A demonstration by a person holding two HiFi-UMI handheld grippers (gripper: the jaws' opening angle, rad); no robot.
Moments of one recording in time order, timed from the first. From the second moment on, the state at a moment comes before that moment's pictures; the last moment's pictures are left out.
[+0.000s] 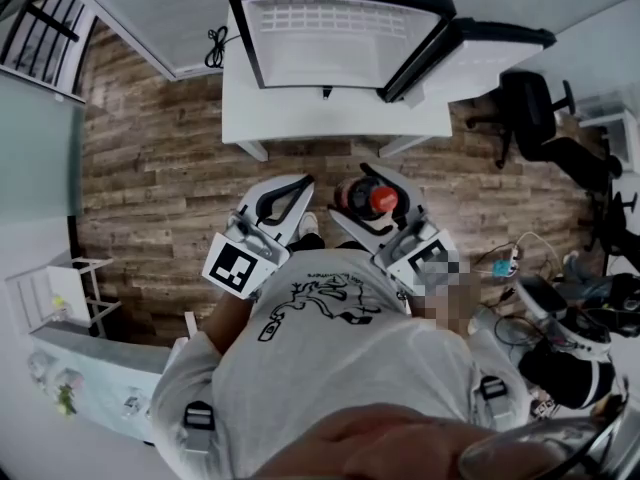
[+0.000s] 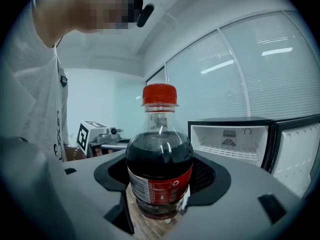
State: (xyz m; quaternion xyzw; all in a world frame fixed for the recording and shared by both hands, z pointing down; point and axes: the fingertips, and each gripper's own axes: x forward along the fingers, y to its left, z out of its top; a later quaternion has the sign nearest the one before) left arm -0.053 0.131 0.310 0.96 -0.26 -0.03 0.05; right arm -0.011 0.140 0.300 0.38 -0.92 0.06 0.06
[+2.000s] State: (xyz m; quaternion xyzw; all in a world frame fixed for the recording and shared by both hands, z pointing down) left arm 0.032 -0.006 0.319 0.96 -0.27 -0.01 0.05; right arm 0.074 0.000 0.309 0.36 -0.93 0.06 0.06
